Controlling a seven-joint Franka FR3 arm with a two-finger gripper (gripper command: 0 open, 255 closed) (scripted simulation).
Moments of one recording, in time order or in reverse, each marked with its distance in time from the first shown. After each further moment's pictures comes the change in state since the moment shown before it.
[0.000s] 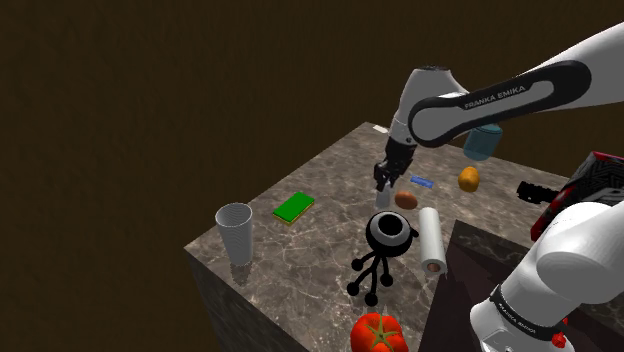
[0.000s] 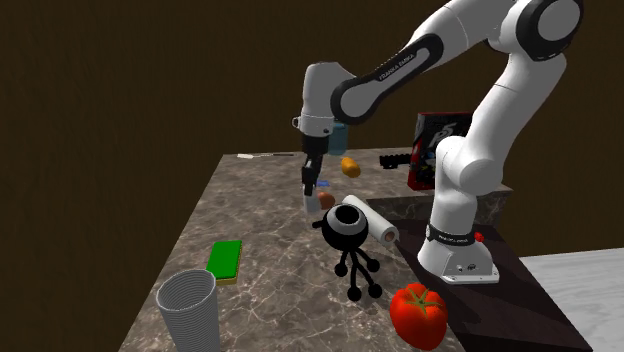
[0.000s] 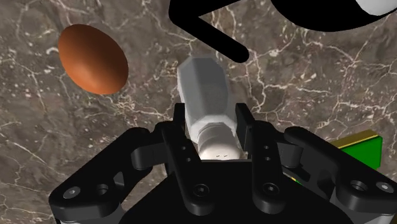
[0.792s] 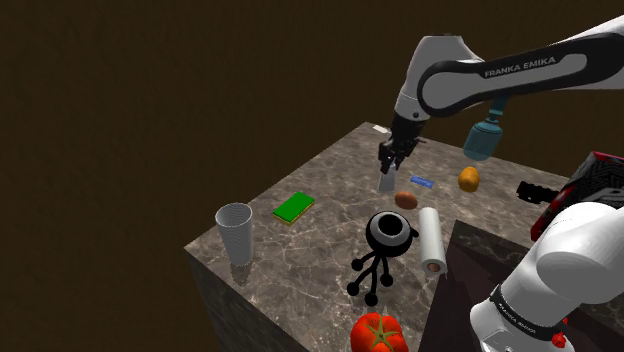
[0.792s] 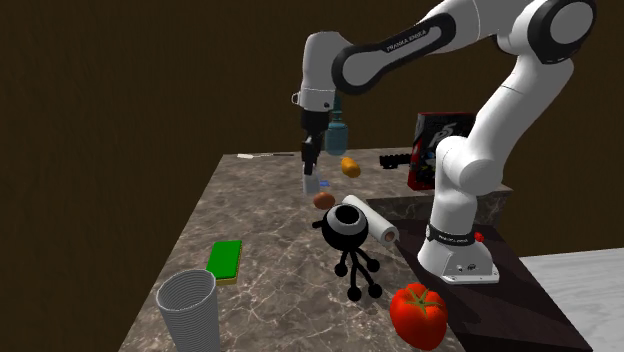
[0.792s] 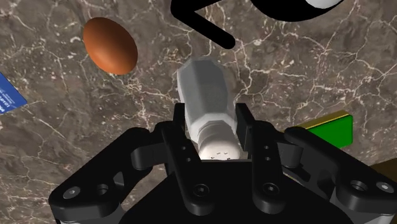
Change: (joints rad) arm -0.002 -0.073 -0.004 0.115 -0.006 -0.187 0.006
